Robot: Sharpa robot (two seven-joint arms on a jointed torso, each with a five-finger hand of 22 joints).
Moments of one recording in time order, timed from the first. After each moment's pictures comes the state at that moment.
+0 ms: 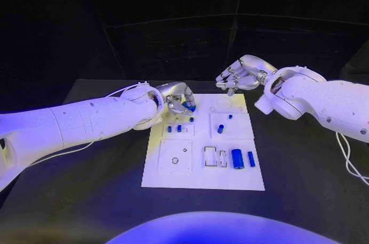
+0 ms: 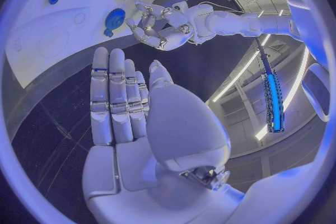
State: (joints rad) left arm 1.26 -0.56 -0.18 1.22 -1.19 -0.27 0.04; left_hand 1.32 -0.11 0.28 -0.05 0.10 0.82 0.15 0.41 0.07 0.81 0.11 0.56 0.20 1.33 0.02 1.15 0.94 0.18 1.29 0.11 0.51 0.69; right arm 1.29 -0.75 -0.03 1.39 -0.94 -0.23 0.06; right_hand 1.49 0.05 -0.15 0.25 0.30 1.01 0.17 0.08 0.07 1.30 0.09 0.07 0.18 1.40 0.02 0.19 0.29 0.17 1.26 0.12 0.31 0.10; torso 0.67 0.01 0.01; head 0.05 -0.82
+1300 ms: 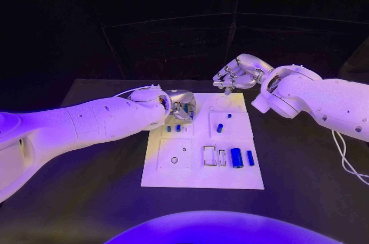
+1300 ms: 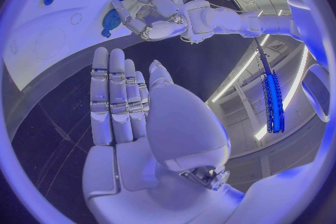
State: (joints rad) left arm 1.25 -0.48 -0.20 1.14 -1.34 -0.14 0.00; left_hand 1.37 -0.06 0.30 -0.05 0.10 0.94 0.13 0.31 0.07 0.94 0.08 0.48 0.09 1.46 0.00 1.41 1.19 0.12 1.42 0.10 1.00 1.11; right arm 1.29 -0.74 -0.03 1.38 -0.94 -0.23 0.06; right_hand 1.49 0.05 -0.15 0.25 0.30 1.01 0.17 0.08 0.07 1.30 0.09 0.07 0.18 1.40 0.02 0.19 0.29 0.17 1.26 0.12 0.31 0.10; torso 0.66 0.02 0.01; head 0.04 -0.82
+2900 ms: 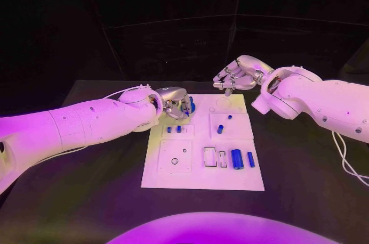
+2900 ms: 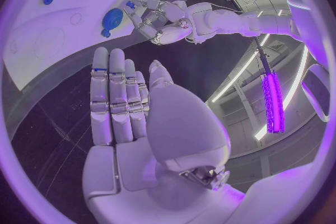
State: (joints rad) left arm 1.25 -0.56 -0.17 1.22 -1.32 -0.20 0.02; left_hand 1.38 -0.06 0.48 -0.11 0.08 1.04 0.13 0.26 0.07 1.08 0.06 0.42 0.08 1.47 -0.01 1.43 1.20 0.11 1.44 0.09 1.12 1.22; right arm 1.29 -0.74 -0.03 1.38 -0.94 -0.23 0.06; right_hand 1.49 0.05 -0.15 0.25 0.30 1.01 0.17 0.08 0.07 1.30 0.09 0.07 0.18 1.40 0.02 0.19 0.29 0.17 1.26 0.12 0.31 0.10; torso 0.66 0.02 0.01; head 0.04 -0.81
